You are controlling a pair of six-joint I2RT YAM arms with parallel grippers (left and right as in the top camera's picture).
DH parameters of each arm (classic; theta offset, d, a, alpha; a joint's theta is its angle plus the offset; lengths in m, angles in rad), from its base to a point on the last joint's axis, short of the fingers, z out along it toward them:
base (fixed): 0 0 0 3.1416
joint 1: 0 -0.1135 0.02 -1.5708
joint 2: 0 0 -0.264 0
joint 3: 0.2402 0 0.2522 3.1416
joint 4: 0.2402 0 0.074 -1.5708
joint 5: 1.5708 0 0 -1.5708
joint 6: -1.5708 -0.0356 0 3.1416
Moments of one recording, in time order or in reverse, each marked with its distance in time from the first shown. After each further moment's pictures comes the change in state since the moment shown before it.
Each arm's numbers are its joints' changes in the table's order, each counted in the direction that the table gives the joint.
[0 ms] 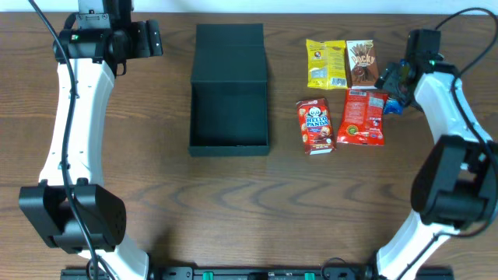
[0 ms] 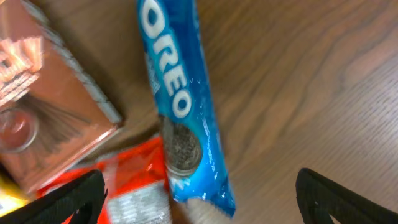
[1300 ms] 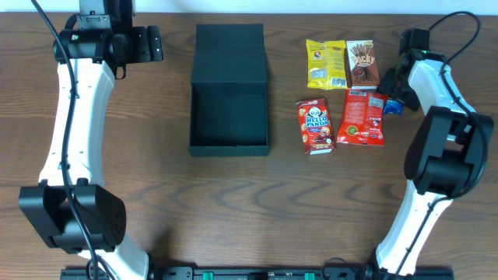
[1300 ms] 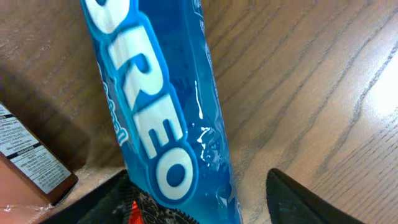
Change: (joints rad) left arm 0.000 0.000 0.000 0.043 0.000 -0.023; right arm 0.025 -0.257 0.193 0.074 -0.005 -0.012
